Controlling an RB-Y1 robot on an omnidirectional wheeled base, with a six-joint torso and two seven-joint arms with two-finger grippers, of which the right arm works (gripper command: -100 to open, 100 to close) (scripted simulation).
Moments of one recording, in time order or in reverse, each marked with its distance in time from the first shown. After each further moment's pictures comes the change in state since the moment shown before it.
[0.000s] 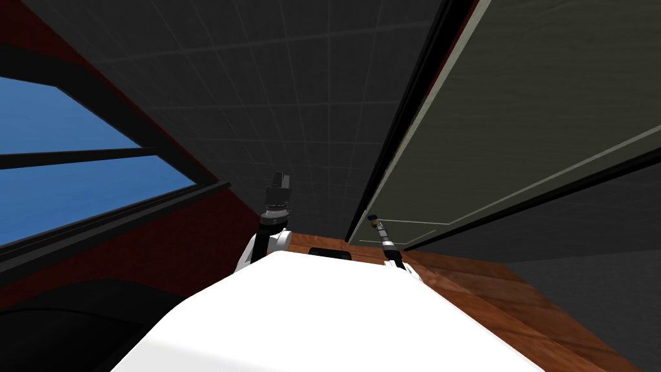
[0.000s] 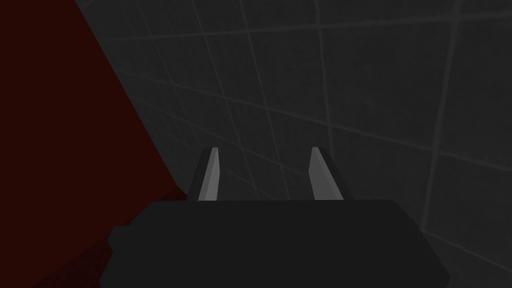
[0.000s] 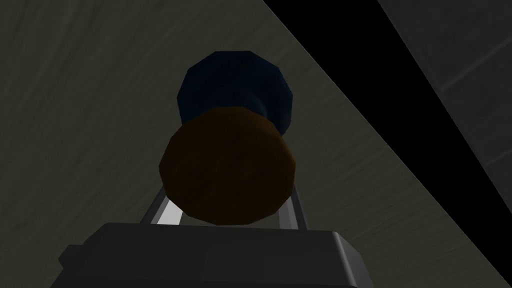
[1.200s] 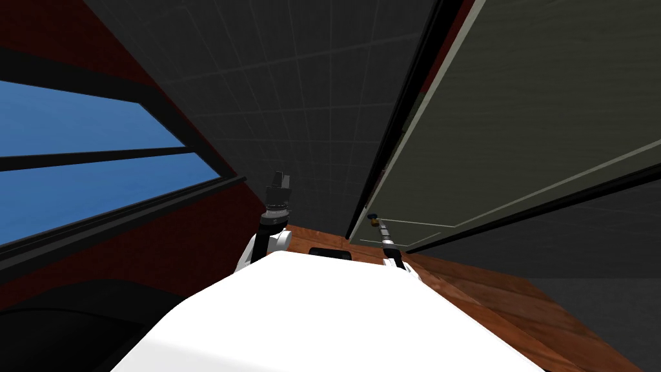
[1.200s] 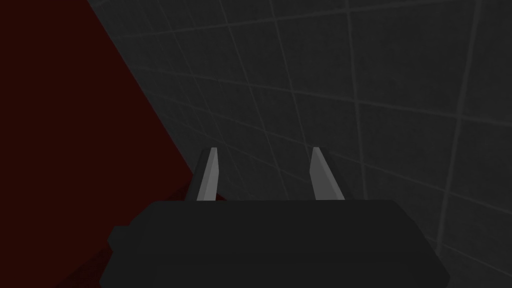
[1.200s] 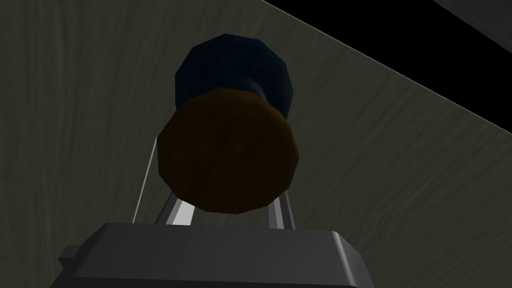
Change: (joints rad) arm -0.019 -0.002 0.023 0.015 -0.098 0.021 -0.277
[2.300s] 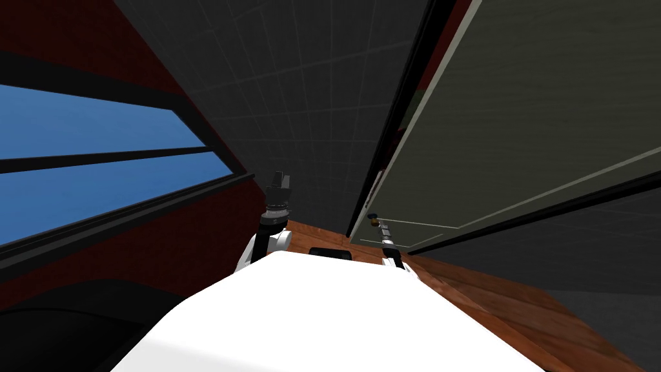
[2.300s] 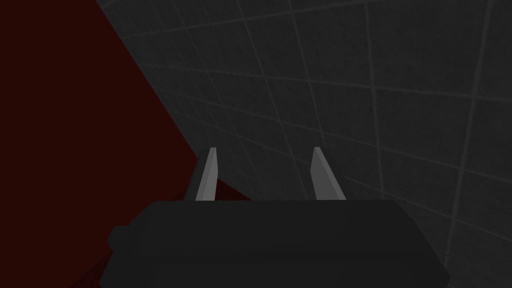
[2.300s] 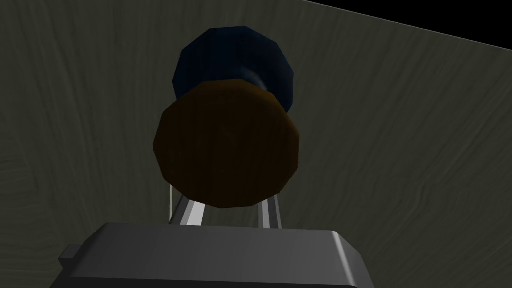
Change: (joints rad) arm 0.002 0.005 0.018 -0.004 -0.066 0.020 -0.175
